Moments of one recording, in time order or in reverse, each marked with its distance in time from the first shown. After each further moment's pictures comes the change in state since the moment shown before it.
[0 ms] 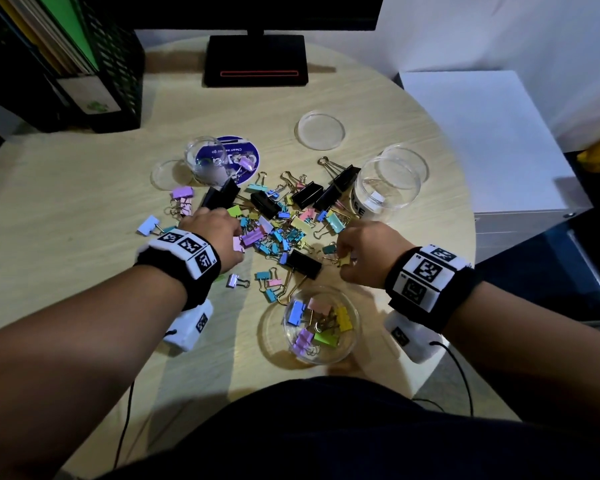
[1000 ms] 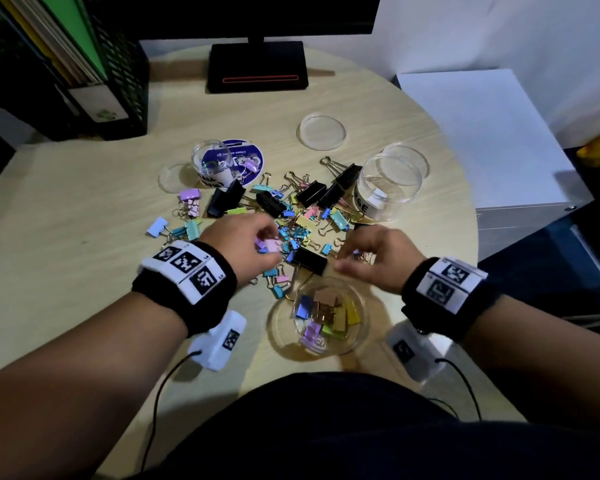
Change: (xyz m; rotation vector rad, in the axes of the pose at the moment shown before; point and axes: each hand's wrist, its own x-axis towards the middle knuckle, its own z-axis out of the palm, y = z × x) left_hand -0.051 0.026 -0.028 -0.470 0.109 0.121; right_hand -0.030 -0.004 0.004 0.435 0.156 -0.067
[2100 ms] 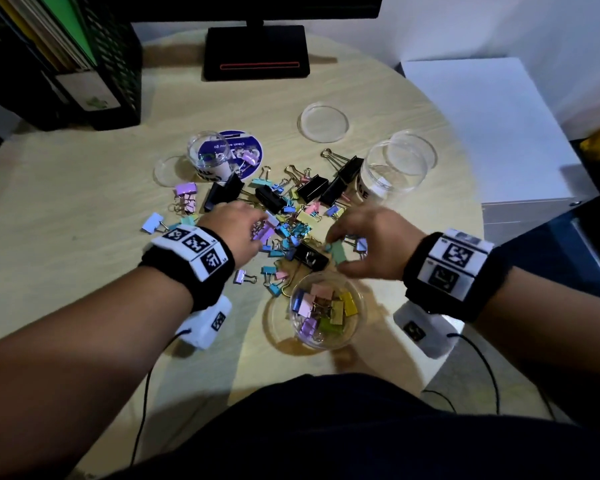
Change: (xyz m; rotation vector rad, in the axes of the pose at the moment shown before) left_hand 0.030 -0.017 0.006 0.254 -0.113 -0.043; right_hand 0.021 -0.013 -0.013 -0.278 -0.117 -0.155
